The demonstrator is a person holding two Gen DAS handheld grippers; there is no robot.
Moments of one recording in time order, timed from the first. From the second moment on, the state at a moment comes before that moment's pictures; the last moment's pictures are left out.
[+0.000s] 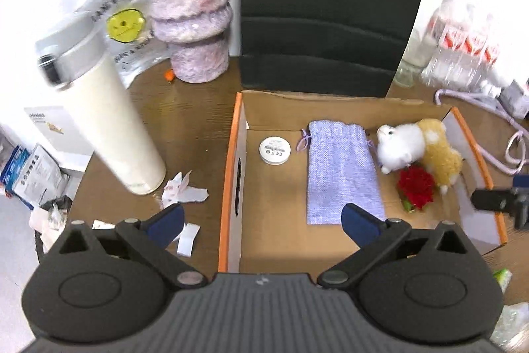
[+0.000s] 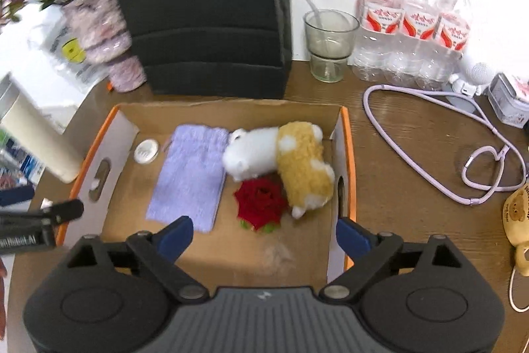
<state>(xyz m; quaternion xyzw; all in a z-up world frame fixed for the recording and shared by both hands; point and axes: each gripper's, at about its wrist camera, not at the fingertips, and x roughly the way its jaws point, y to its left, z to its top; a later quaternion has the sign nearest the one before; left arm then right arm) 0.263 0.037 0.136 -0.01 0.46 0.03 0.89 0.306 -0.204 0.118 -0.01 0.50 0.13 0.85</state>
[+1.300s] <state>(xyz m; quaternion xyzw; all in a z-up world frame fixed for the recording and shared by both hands) -0.039 0.016 0.044 -0.02 0.29 -0.02 0.96 -0.004 -0.220 0.029 0.03 0.32 0.15 0.93</state>
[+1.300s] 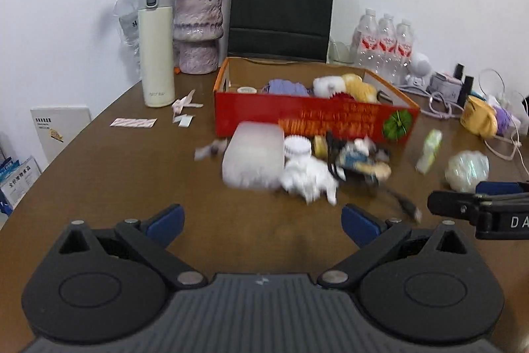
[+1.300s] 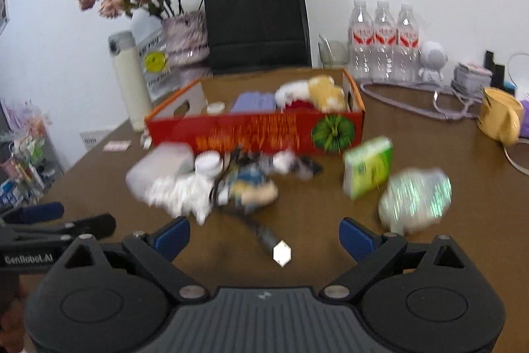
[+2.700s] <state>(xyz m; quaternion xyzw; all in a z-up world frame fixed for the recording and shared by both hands) 0.113 0.032 0.012 0.01 0.33 -0.04 0.94 0.102 -0.188 0.006 0.01 0.33 0.21 0.92</state>
